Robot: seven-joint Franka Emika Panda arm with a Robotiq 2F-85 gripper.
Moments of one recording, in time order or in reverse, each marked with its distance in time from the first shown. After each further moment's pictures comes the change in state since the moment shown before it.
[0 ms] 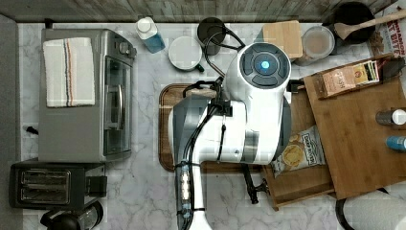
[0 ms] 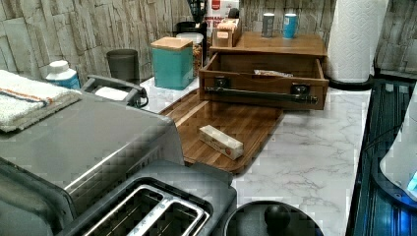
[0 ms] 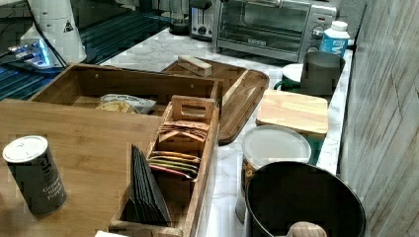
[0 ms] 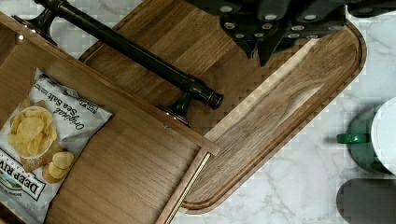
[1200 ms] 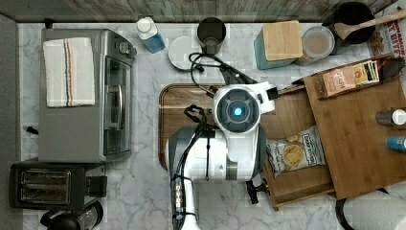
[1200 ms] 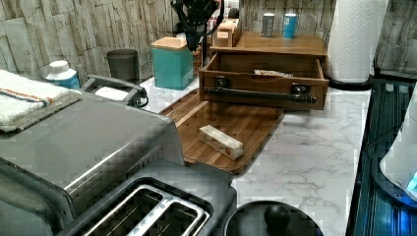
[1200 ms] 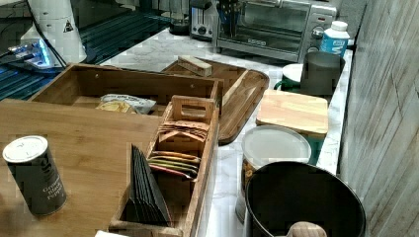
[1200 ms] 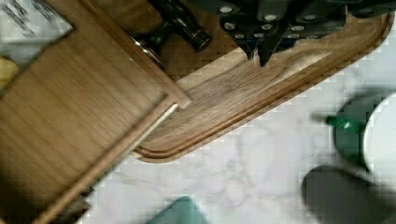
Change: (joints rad) arm 0.019 -0.054 0.022 -0.336 -0.077 0.502 -0.194
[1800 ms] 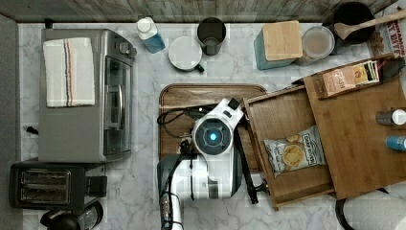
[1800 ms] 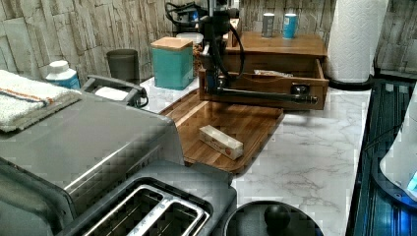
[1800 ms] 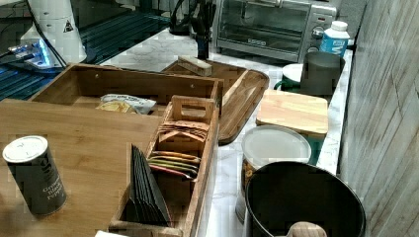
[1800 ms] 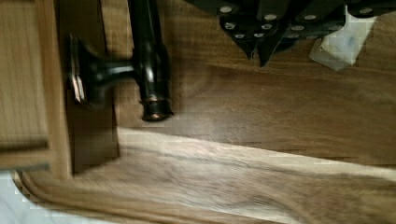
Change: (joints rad) arm 0.032 -0.021 0.040 -0.258 0.019 0.133 -0.589
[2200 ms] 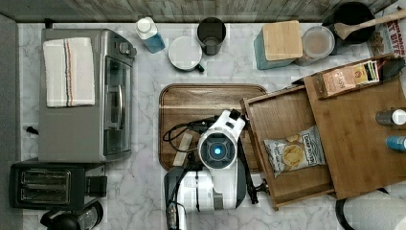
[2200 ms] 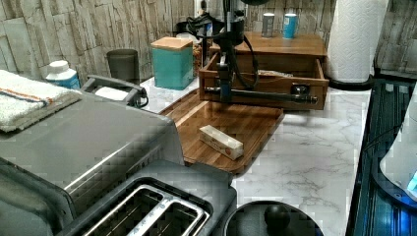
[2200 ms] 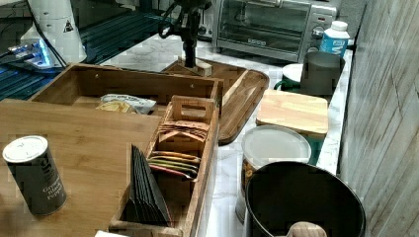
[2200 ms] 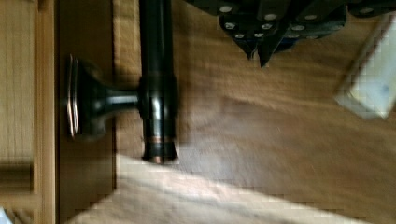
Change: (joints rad) arm -0.013 -0.031 -0.020 -0.096 -0.053 0.032 -0.059
